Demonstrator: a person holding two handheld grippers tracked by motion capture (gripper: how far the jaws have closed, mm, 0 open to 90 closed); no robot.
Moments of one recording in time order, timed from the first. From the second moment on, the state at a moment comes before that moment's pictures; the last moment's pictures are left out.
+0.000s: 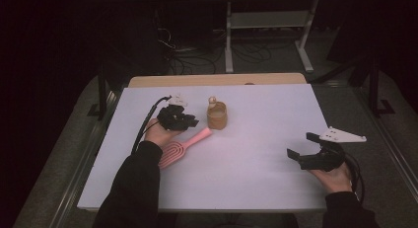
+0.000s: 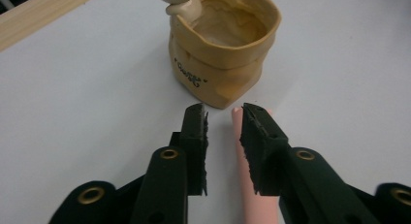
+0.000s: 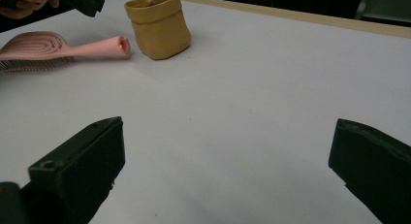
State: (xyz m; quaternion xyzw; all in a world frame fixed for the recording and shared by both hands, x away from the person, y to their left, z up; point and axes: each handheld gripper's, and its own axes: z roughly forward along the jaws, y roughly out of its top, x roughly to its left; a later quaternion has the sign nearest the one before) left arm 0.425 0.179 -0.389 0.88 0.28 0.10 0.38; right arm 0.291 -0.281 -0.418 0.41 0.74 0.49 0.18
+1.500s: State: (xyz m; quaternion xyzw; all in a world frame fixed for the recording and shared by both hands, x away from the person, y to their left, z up) left arm 0.416 0.137 -0.419 0.94 0.23 0.08 0.26; right arm 0.290 -0.278 -0.419 0.41 0.75 0.49 0.18
